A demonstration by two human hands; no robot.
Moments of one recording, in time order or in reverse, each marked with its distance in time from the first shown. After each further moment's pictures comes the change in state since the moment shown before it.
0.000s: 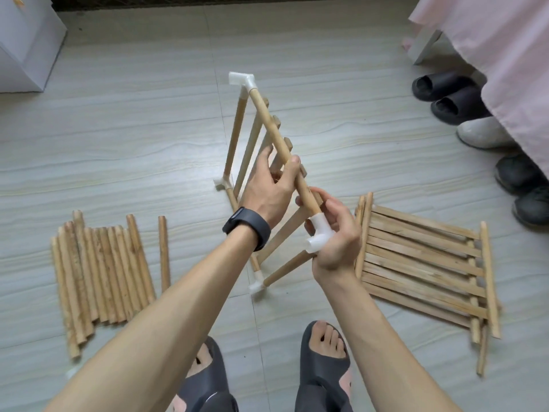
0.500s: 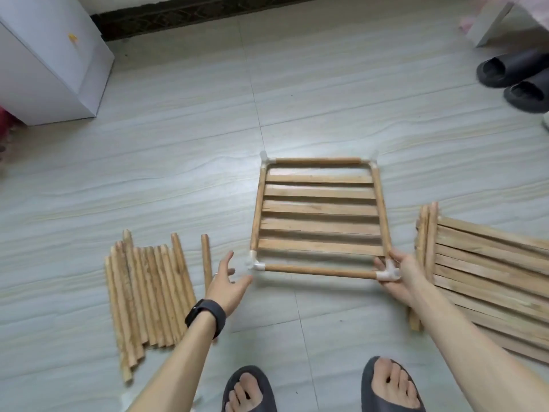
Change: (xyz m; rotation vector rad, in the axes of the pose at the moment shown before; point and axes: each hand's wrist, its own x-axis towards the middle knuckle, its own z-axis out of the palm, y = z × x) left_hand -0.032 -0.187 -0.140 0.303 -0.087 -0.560; right_hand 0.125 0.125 -0.117 0.020 0.390 0.752
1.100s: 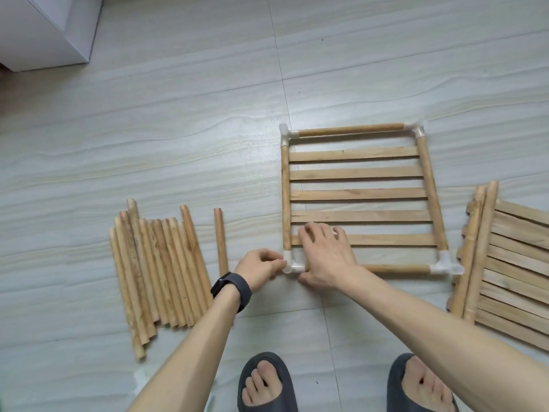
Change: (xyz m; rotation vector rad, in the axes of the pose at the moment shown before) left_hand 0.050 -0.016 0.020 -0.082 -0.199 -0.092; right_hand -0.031 0.120 0.130 -2.230 -0.404 -1.068
